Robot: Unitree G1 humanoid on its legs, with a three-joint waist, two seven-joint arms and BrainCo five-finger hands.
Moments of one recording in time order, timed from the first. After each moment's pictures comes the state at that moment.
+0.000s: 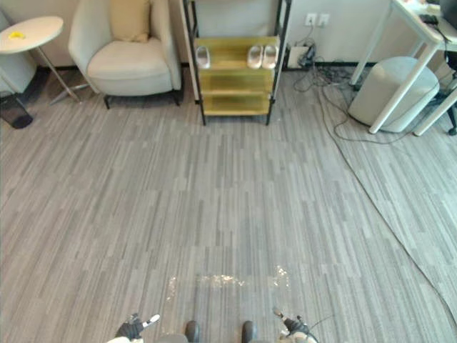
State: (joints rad) left arm 0.08 0.10 0.14 1.09 -0.14 -0.10 0.08; right arm 0.00 -0.05 -0.33 1.11 0.16 -0.04 -0.13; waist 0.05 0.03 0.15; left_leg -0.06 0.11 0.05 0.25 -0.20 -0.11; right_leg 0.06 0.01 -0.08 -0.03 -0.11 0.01
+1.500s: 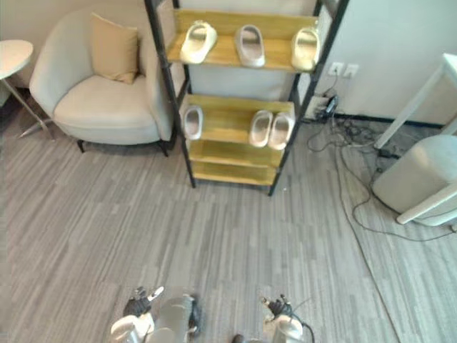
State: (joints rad) left arm 0.05 -0.01 0.25 0.96 -0.16 -0.12 0.08; right arm -0.04 0.01 -0.23 1.05 0.13 -0.05 -0.14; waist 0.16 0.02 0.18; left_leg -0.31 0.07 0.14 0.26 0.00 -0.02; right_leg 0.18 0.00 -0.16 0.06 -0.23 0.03
